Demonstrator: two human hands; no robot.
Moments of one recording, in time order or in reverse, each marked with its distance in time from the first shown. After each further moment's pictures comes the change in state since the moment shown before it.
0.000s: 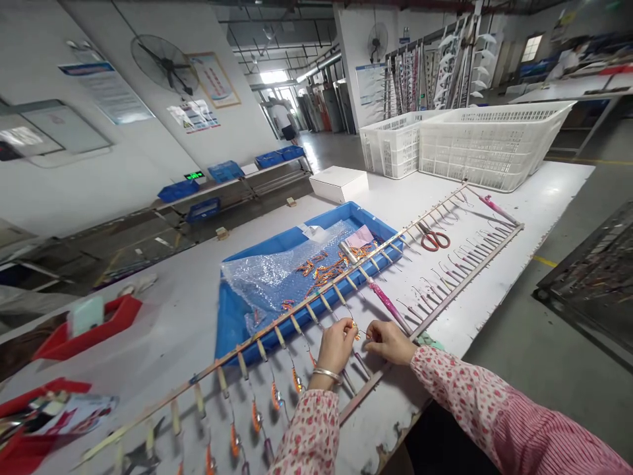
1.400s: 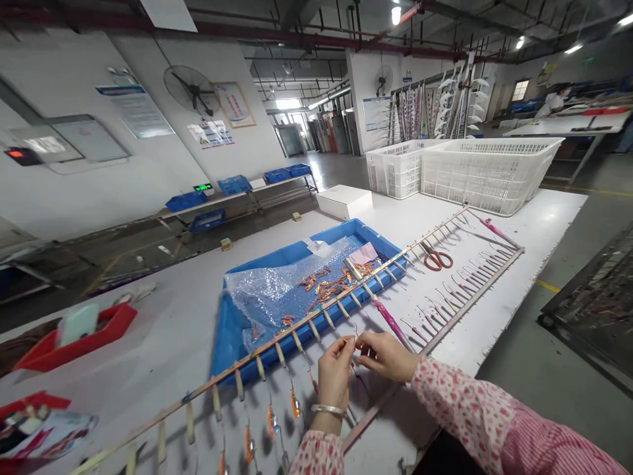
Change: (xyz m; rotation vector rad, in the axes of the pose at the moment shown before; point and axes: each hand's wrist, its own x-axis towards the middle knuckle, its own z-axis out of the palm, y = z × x) left_hand -0.014 0.007 0.011 -1.048 0.239 -0.366; right_hand 0.014 -0.038 -0.016 -0.151 -0.018 -0.413
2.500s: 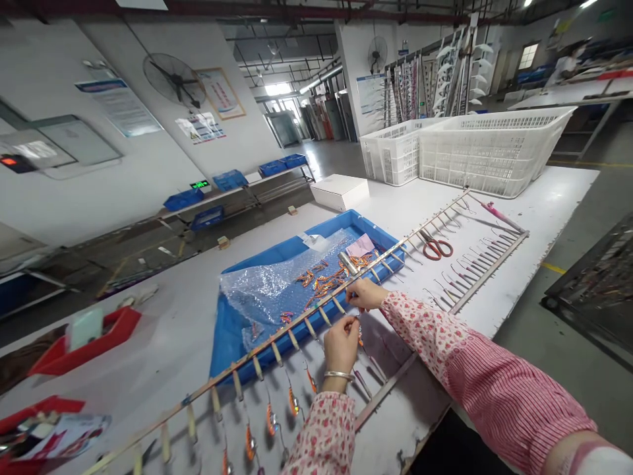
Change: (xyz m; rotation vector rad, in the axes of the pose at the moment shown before) left_hand 0.037 0.012 0.025 0.963 0.061 0.361; right_hand 0.106 0.041 -0.045 -0.034 -0.292 0.249
